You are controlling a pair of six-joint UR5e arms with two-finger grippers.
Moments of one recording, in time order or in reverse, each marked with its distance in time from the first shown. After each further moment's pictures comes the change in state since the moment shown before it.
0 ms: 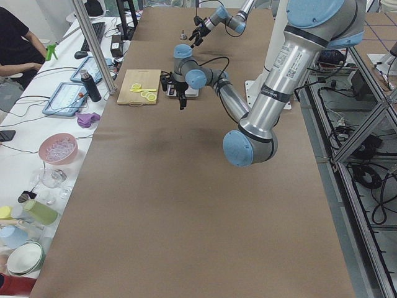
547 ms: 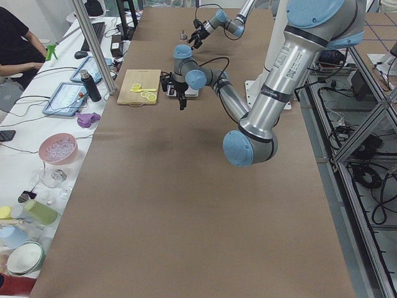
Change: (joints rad) left arm 0.000 0.001 0.002 0.000 0.000 0.000; right arm -0.006 0.029 -0.070 0.075 -0.015 -0.026
